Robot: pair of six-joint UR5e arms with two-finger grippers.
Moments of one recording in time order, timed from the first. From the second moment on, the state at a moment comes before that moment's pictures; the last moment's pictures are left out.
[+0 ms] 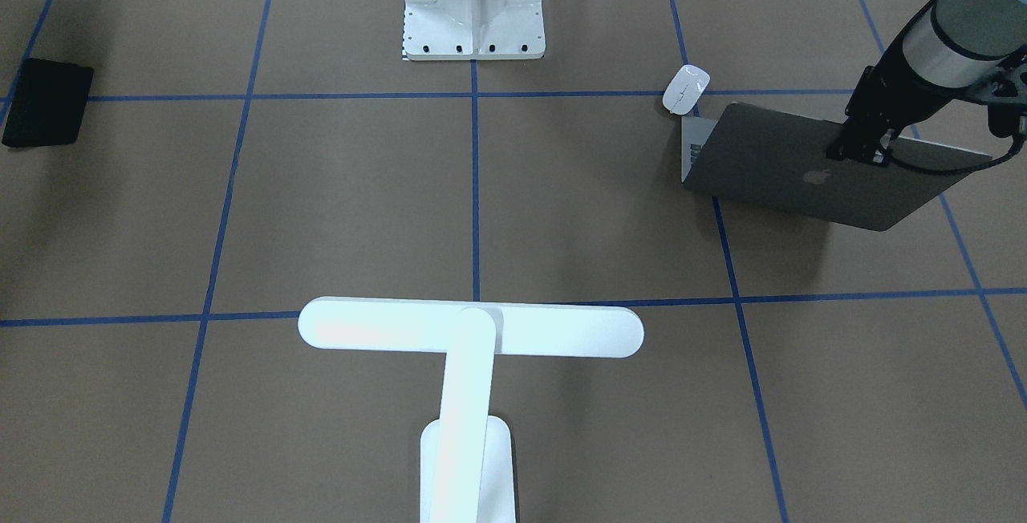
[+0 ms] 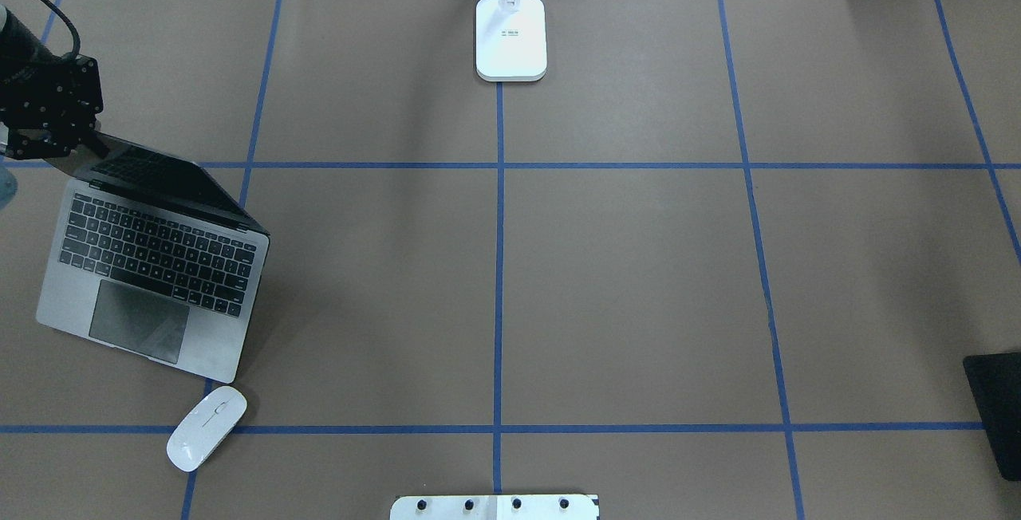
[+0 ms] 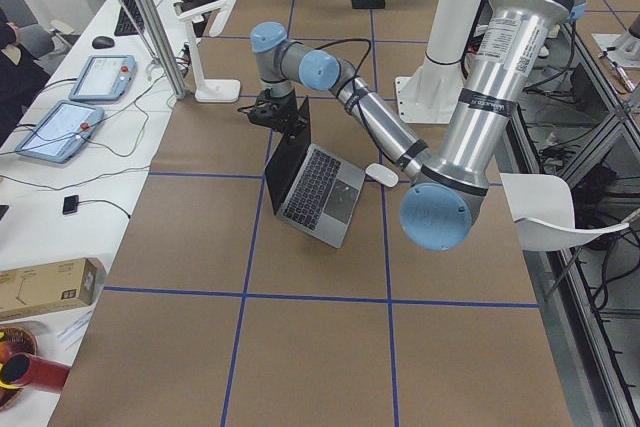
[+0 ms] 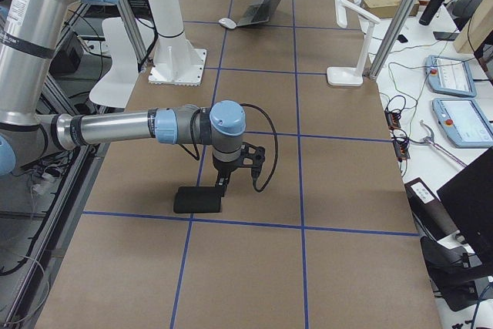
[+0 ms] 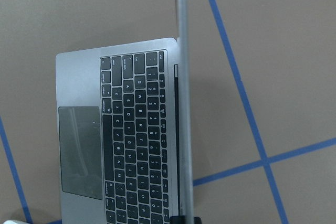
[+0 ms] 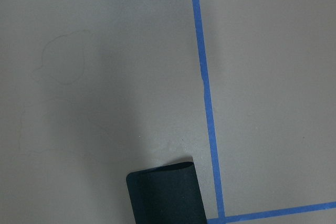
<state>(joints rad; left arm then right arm) -1.10 -1.91 -2.00 -1.16 -2.26 -1.85 1.45 -1.94 2.07 -1.68 2.35 0.24</state>
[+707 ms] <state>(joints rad) -1.09 -2.04 -1.94 -1.16 -2.30 -1.95 1.45 -1.94 2.07 -1.68 2.36 0.25</state>
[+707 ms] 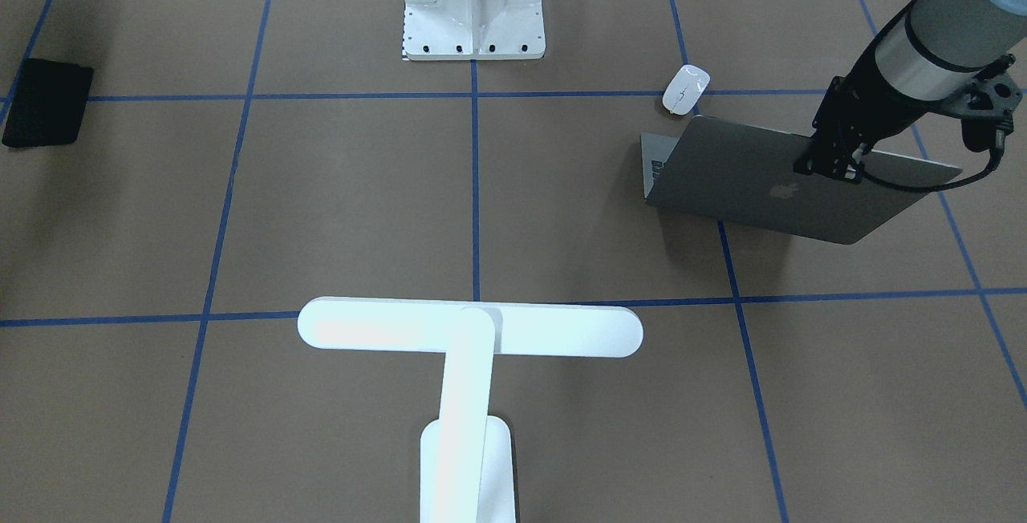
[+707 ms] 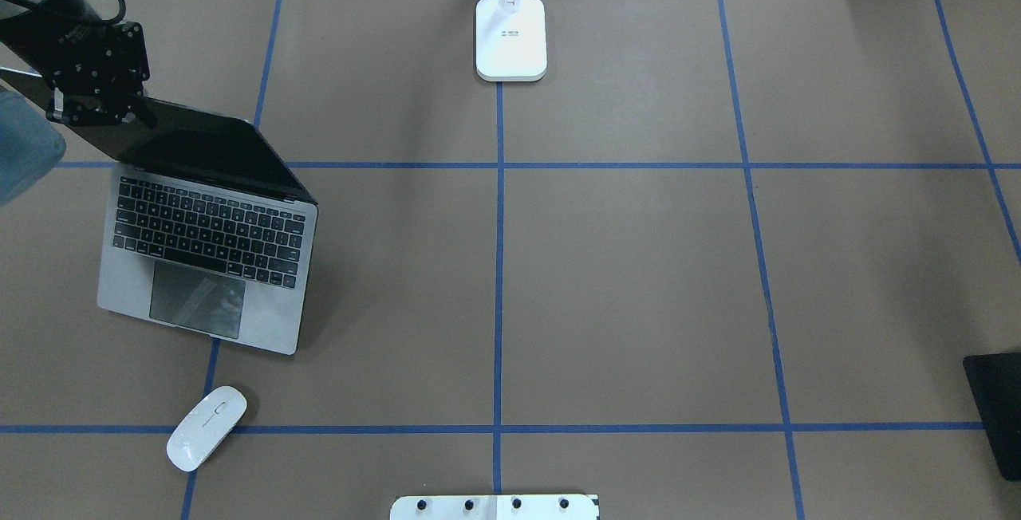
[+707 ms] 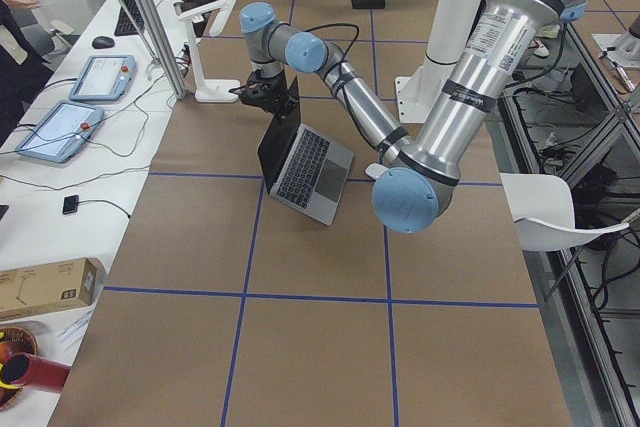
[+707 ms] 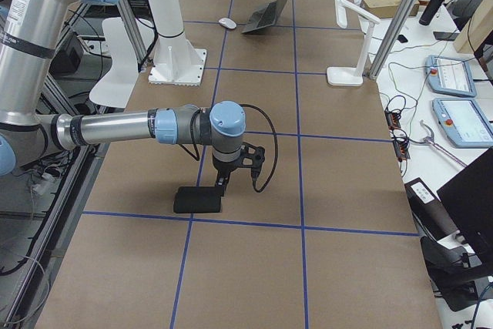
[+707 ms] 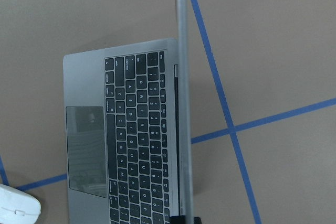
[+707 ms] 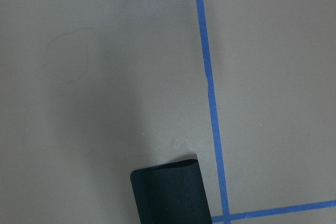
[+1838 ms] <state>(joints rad) -0.95 -2.21 -1.87 -1.25 -2.30 -2.32 1.45 -1.96 2.06 -1.69 2.36 0.25</state>
